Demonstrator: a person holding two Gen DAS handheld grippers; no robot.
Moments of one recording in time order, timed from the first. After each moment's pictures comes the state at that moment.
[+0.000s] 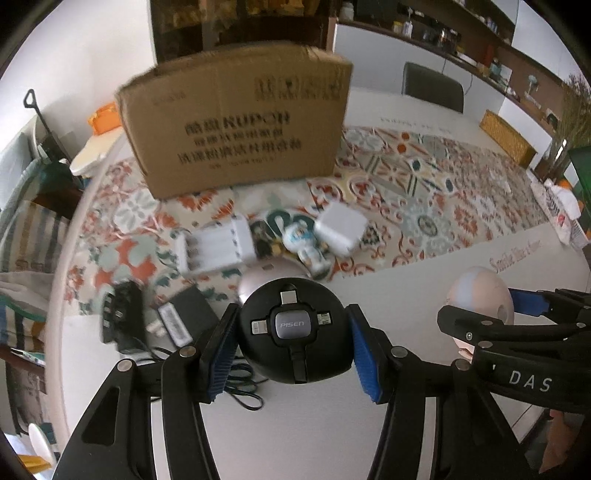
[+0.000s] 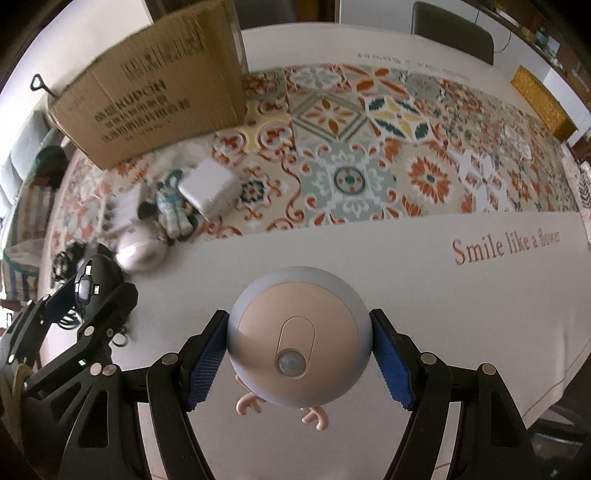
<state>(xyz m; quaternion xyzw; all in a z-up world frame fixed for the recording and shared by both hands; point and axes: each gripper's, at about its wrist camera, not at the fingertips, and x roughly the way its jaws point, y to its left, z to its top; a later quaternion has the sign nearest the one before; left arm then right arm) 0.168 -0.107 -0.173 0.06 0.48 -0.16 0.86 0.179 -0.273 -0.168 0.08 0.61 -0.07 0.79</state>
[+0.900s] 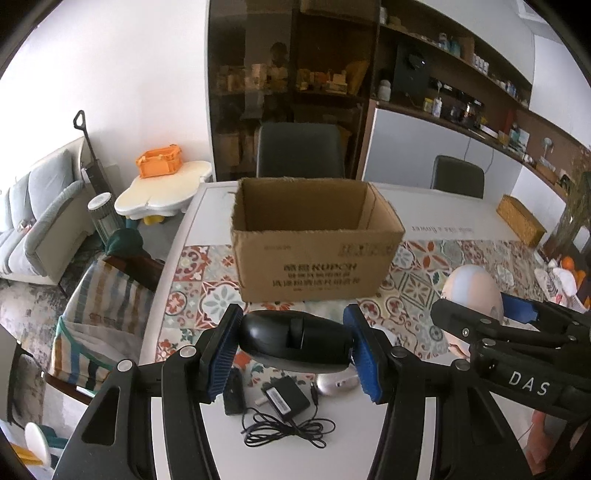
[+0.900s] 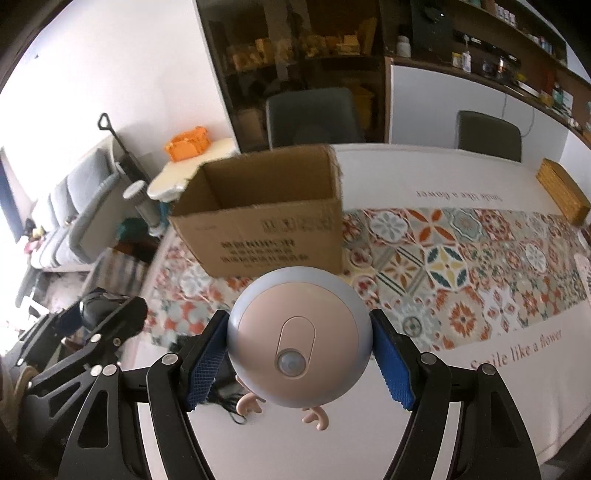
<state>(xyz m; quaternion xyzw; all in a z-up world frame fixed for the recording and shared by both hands) 0.192 -0.034 -0.043 0.01 0.38 -0.11 0.92 0.216 -0.211 -0.032 0.07 0.46 0.01 0.88</state>
